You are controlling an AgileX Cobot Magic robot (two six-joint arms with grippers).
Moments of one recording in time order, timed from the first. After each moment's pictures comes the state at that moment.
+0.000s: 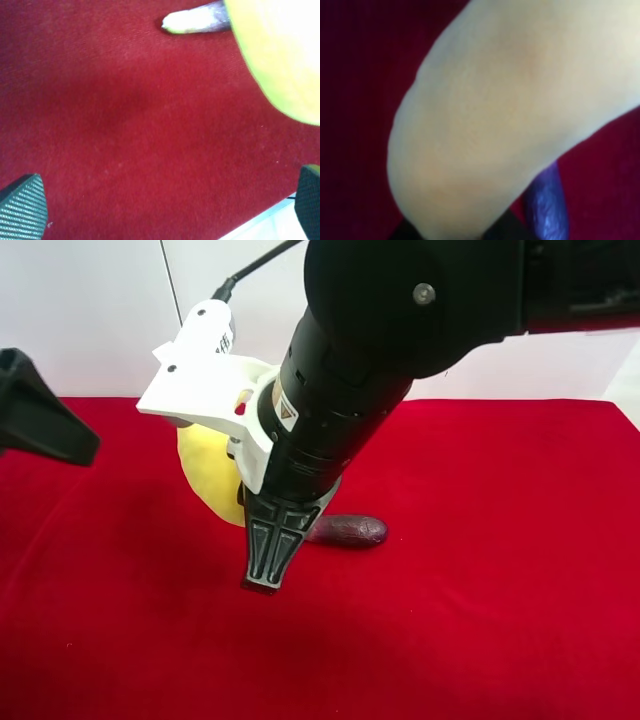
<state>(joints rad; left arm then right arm) -0.27 1.02 -0.96 -0.35 1.05 0.14 1.05 1.63 -1.24 -0.13 0.80 -0.32</state>
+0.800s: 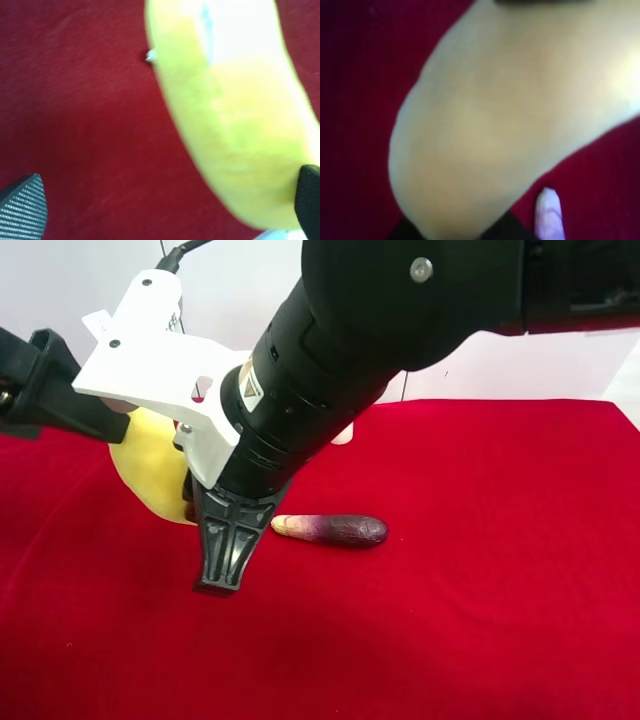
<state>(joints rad) -0.27 1.05 -0.96 -0.43 0.96 0.19 1.05 1.63 -1.24 0.10 0.62 -0.59</state>
